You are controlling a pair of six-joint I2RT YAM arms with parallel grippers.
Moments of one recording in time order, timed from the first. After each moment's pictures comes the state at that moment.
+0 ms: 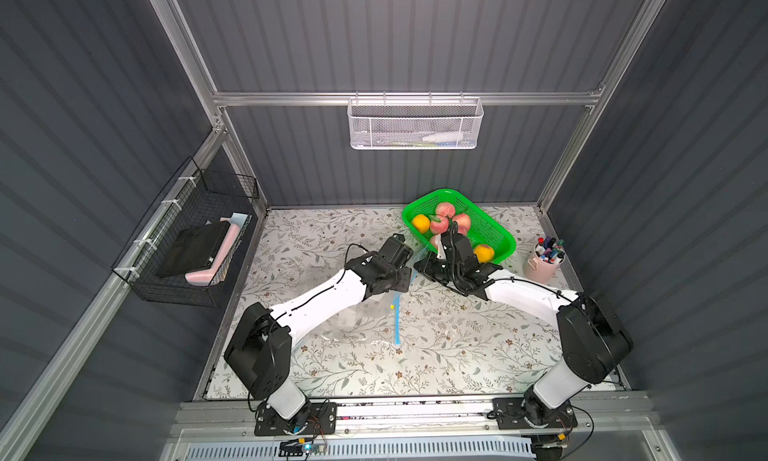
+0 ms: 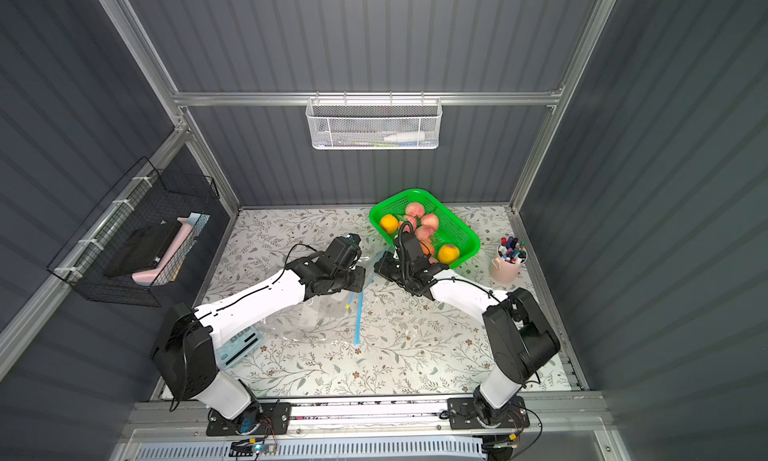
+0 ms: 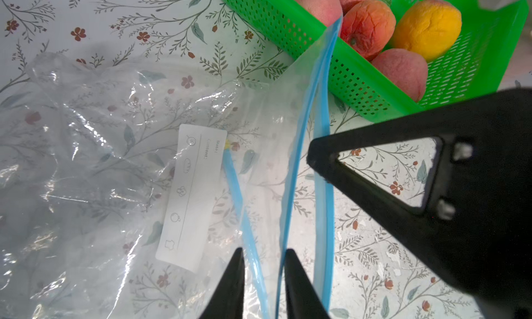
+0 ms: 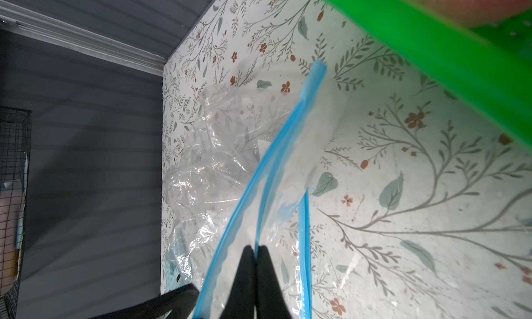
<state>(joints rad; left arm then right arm) -0.76 1.61 1.27 -0.55 -0.11 -0.40 0.62 1.63 1.03 -0.03 -0.25 0.94</state>
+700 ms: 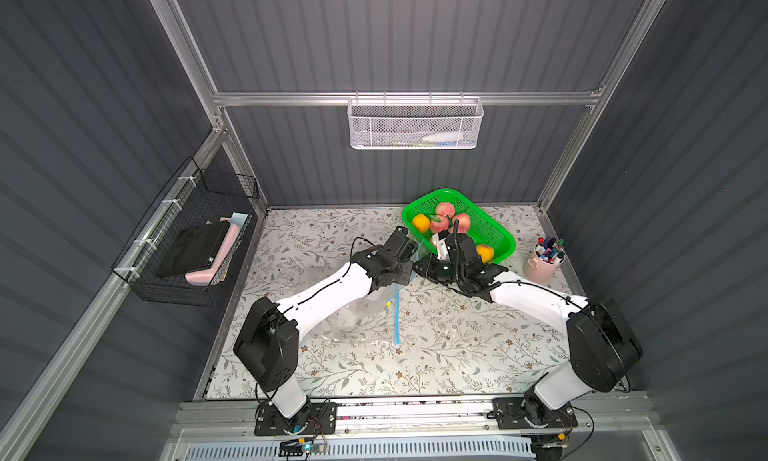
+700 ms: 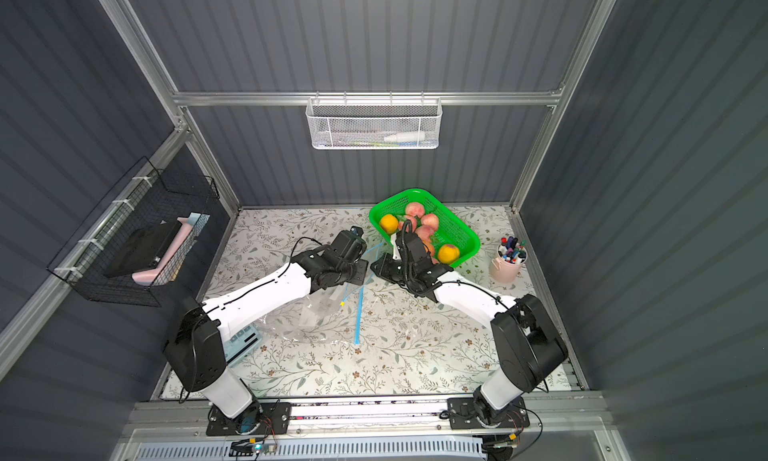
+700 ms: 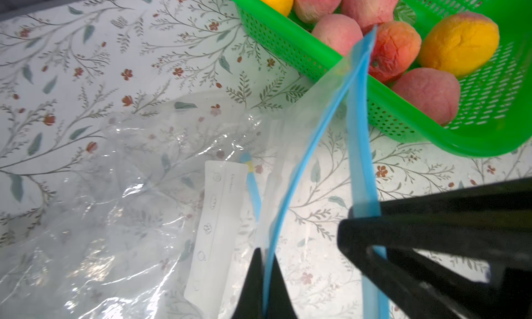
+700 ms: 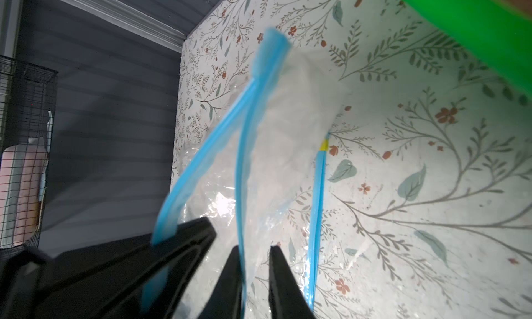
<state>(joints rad) -0.76 1.66 1.37 -0.61 -0.27 -0.34 0.62 1.58 1.02 -0.06 -0.29 0.85</state>
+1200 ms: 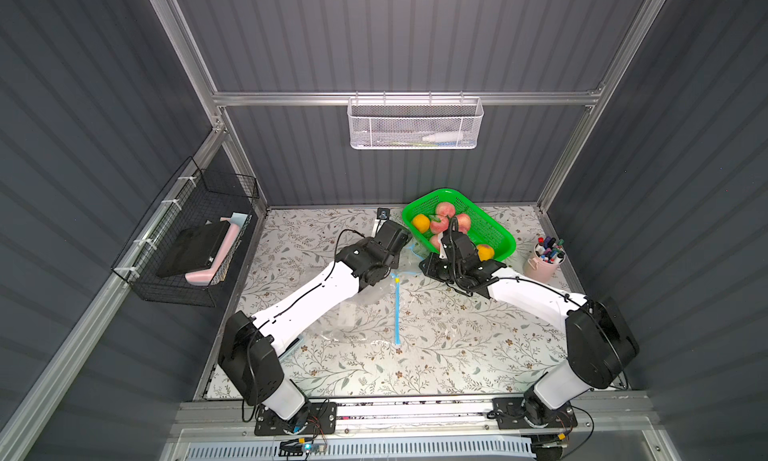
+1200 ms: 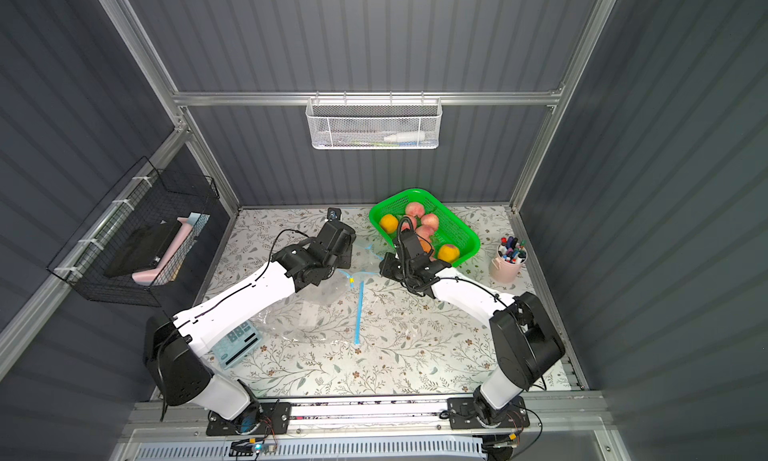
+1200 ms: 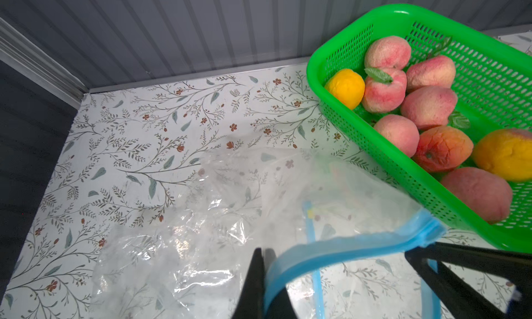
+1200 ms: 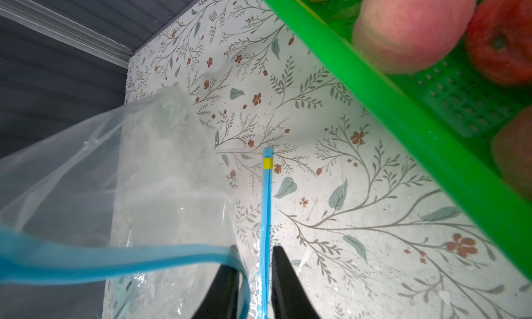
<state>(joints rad) -0.76 1.56 1.44 -0.66 -0.55 -0.41 0.63 1.62 1.08 -0.18 -0.09 0.78</state>
